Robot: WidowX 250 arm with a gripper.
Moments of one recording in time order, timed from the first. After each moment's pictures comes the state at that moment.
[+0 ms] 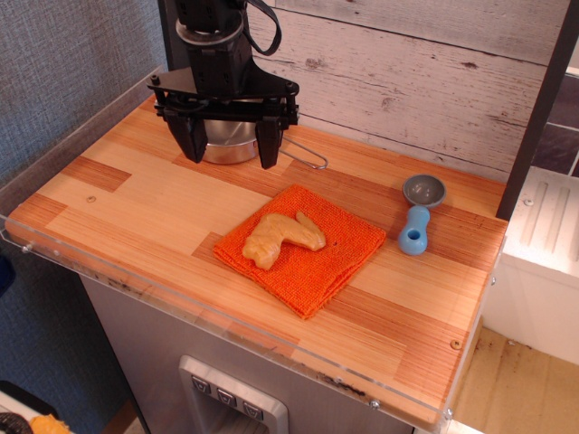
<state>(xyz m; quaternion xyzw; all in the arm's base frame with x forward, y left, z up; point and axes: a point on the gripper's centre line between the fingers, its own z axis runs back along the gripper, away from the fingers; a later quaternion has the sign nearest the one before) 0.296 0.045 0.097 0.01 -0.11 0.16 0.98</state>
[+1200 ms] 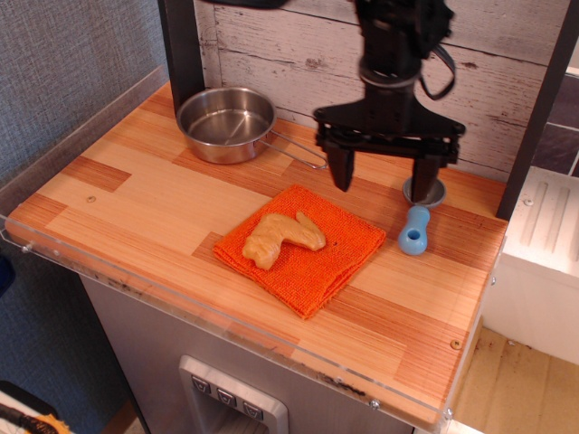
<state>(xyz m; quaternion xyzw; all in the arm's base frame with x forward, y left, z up) 0.346 -0.070 0.063 -0.01 -0.10 0.10 0.99</state>
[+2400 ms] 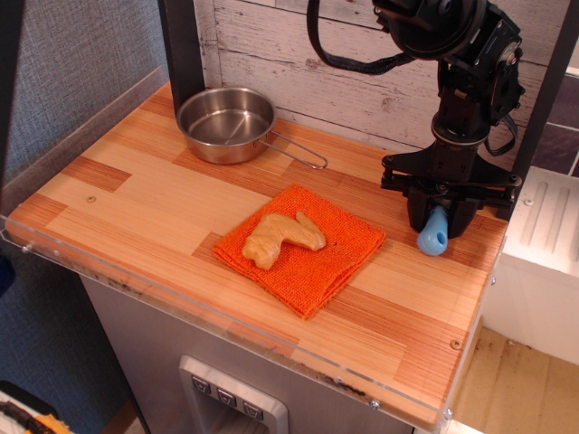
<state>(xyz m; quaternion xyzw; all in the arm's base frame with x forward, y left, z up) 0.373 -0.103 0.008 0.00 -0.08 0.09 0.99</state>
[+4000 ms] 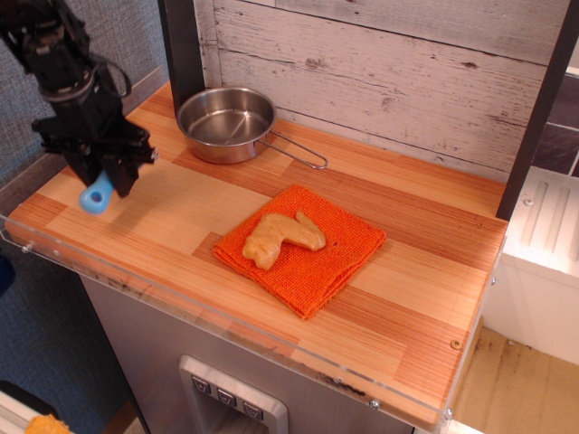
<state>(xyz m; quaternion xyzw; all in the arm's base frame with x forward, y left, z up) 0.270 0.173 0.030 0.00 -0.09 0.12 0.99</state>
